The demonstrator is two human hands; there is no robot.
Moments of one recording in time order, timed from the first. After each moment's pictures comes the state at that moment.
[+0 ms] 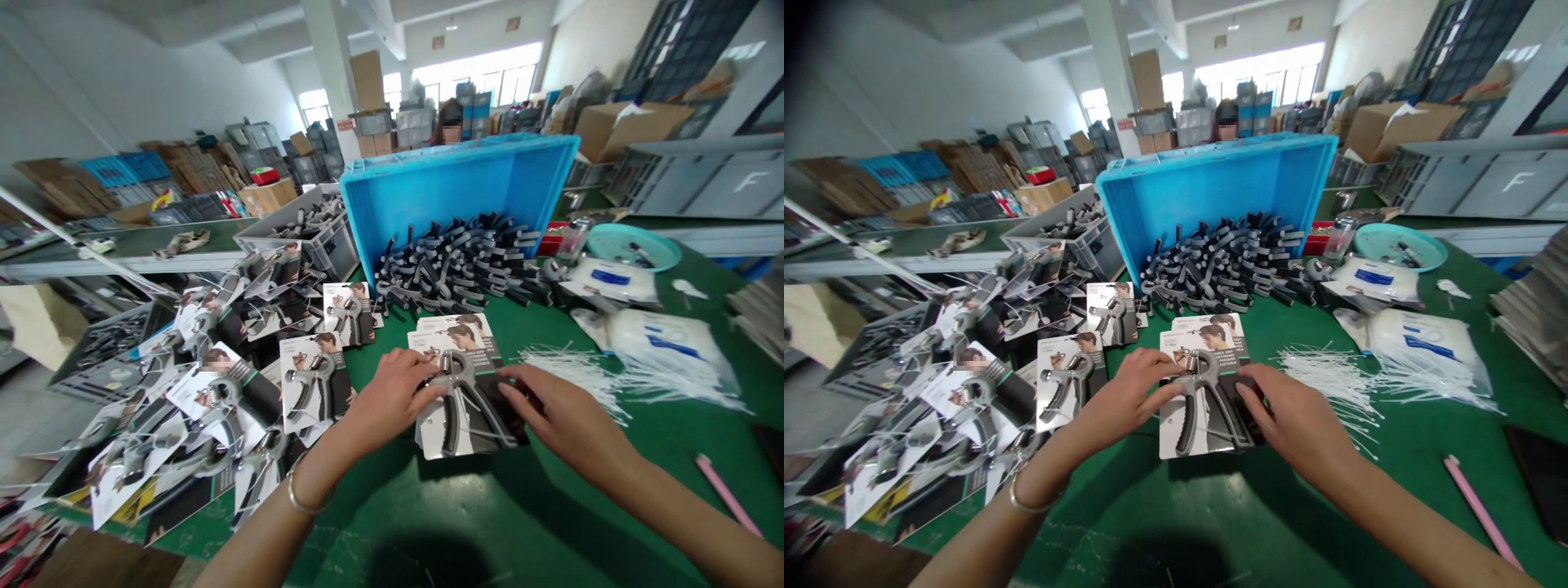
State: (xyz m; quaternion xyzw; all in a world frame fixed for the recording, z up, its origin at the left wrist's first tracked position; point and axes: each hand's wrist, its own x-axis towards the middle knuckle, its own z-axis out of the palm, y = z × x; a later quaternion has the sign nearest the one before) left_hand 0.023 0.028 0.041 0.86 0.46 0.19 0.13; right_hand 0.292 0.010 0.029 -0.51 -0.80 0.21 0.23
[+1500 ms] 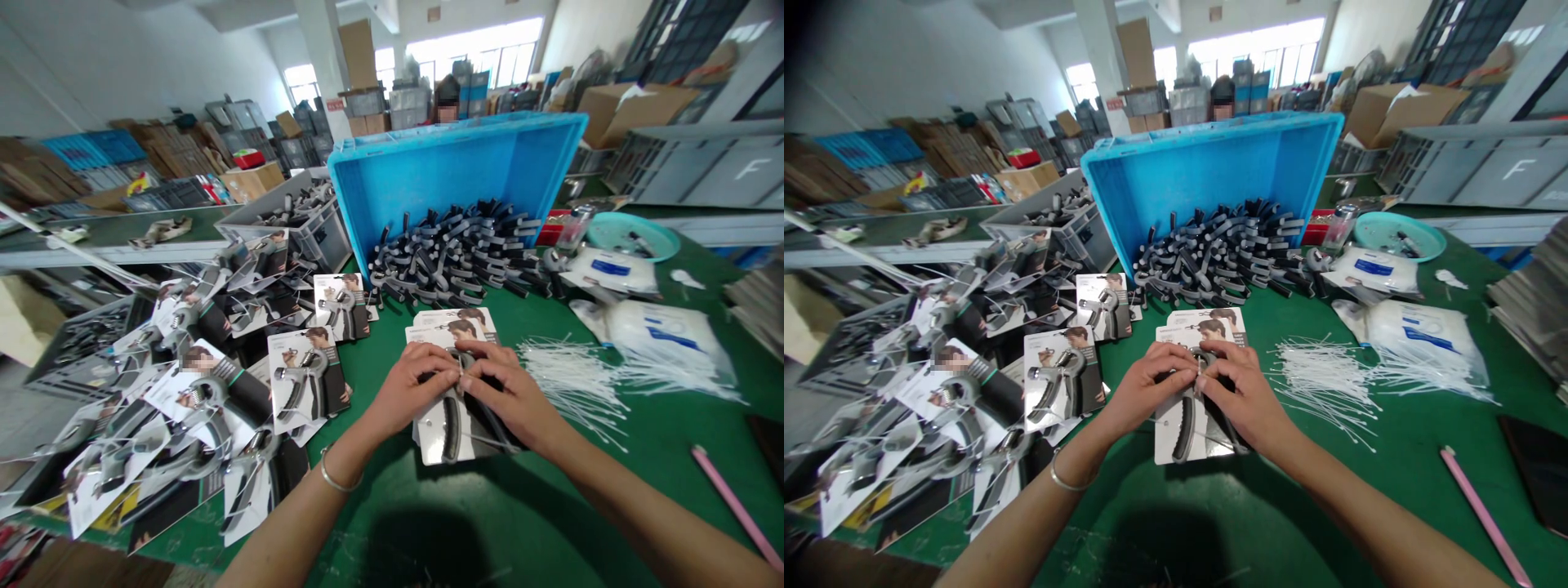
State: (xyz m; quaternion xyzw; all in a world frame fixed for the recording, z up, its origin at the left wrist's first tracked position) left_hand 0.047 0.050 0.009 0.75 0.39 0.41 0.35; right_hand 0.246 0.037 0.012 -0.46 -0.76 0.31 0.34
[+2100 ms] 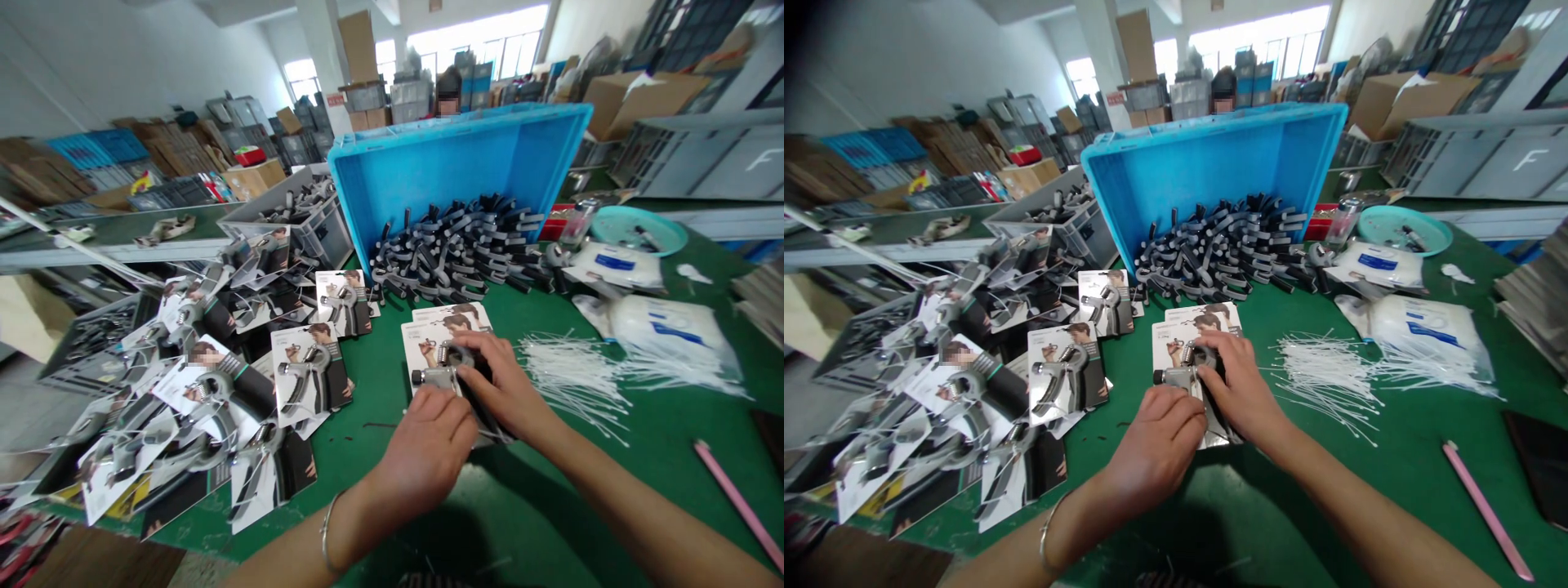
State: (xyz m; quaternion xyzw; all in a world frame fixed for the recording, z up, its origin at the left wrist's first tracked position) left_hand 0.065 -0.024 0.012 0.90 0.36 0.24 0.02; right_hand 0.239 0.047 -0.001 -0.45 -0.78 0.24 0.36
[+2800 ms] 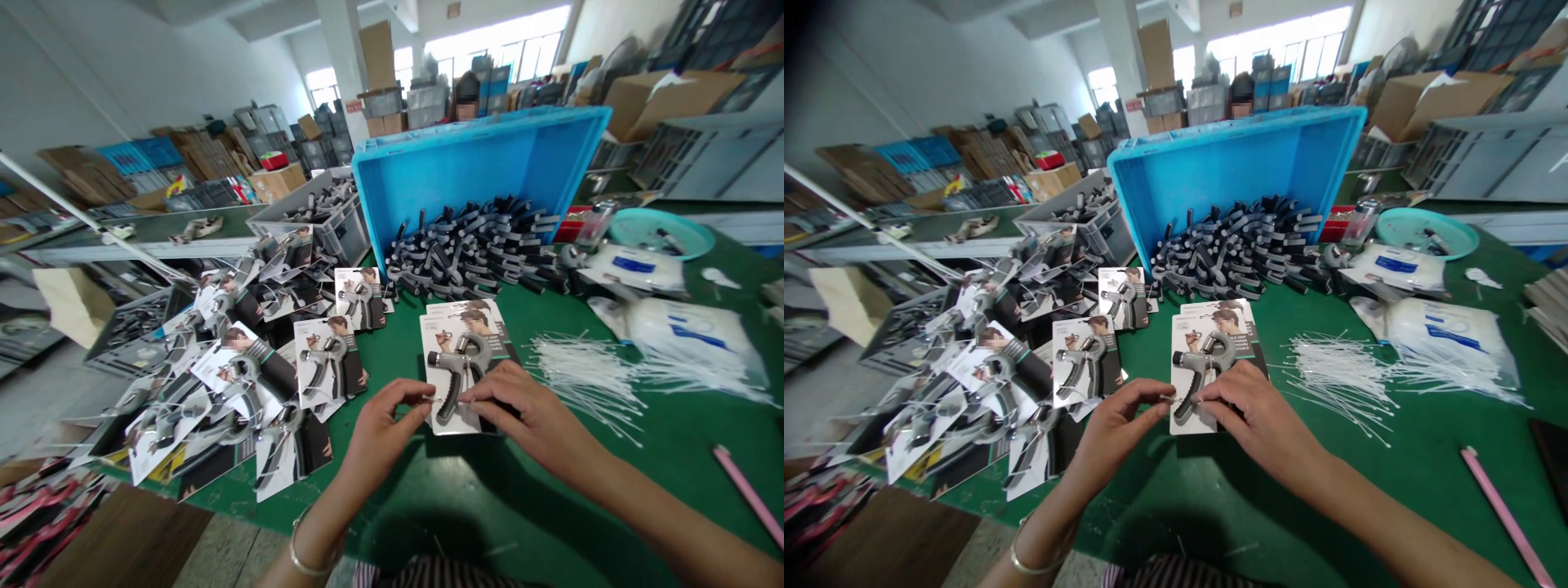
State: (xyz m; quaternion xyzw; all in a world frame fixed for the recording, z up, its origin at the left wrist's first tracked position) left_hand 0.010 -0.042 0.006 0.64 0.52 0.42 0.38; right_hand 0.247 -0.004 0.034 -0.35 -0.85 0.27 0.29
